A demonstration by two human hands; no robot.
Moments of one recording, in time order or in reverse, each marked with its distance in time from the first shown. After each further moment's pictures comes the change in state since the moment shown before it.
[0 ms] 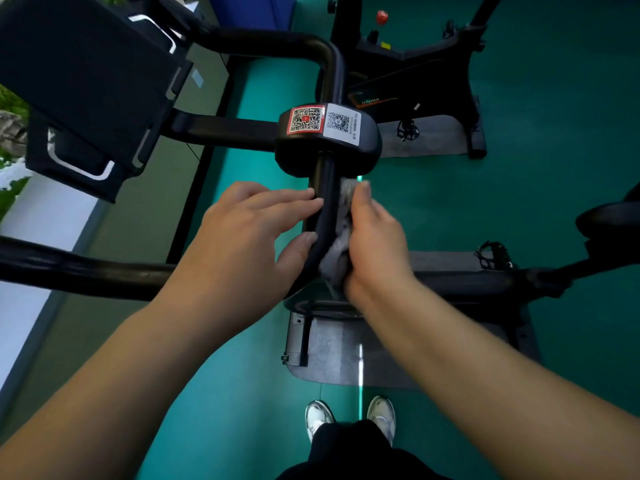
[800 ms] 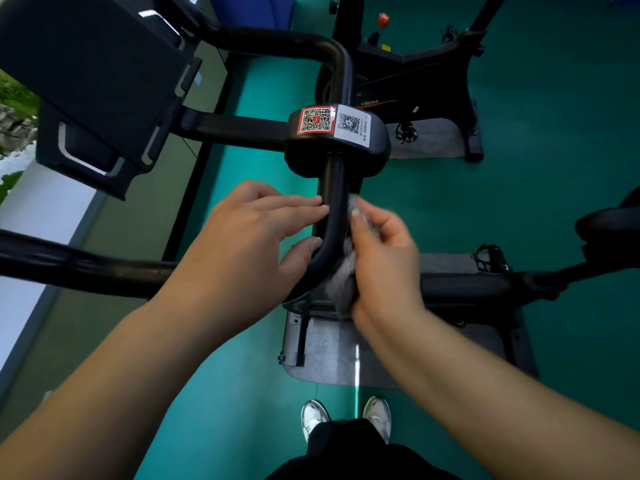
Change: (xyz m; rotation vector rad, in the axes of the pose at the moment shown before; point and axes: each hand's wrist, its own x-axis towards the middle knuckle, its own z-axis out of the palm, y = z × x) left_hand -0.002 -0.008 -0.006 -0.030 -0.020 0.065; right_hand -0.025 0.011 -0.007 -0.031 0.049 -0.144
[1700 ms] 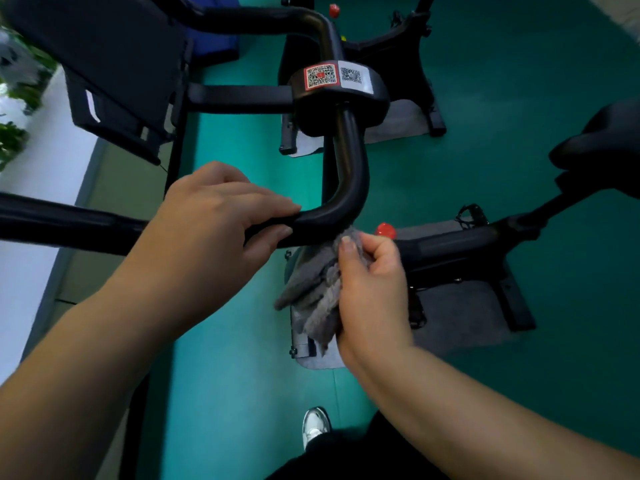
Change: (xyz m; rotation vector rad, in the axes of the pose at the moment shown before) left_hand -0.056 -0.048 -0.039 0.074 -0.010 0.238; right_hand -0.092 0.063 0.018 -0.118 0.191 -0.107
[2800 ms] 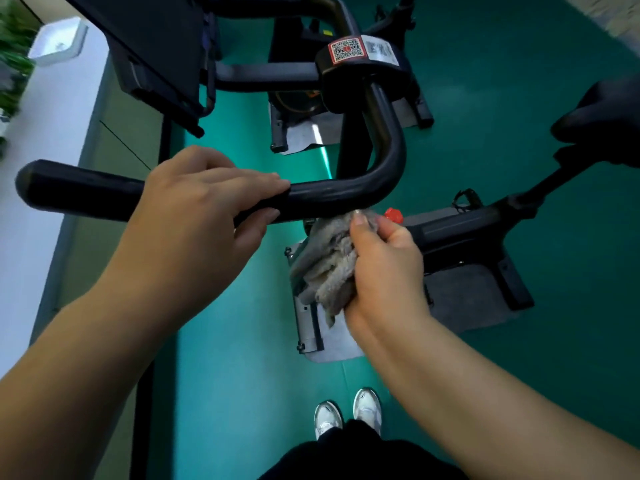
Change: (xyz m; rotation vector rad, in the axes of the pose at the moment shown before) left_hand -0.040 -0.040 -0.008 0.023 0.143 0.066; right_hand -0.028 0.005 0.034 0.220 0.071 0.132
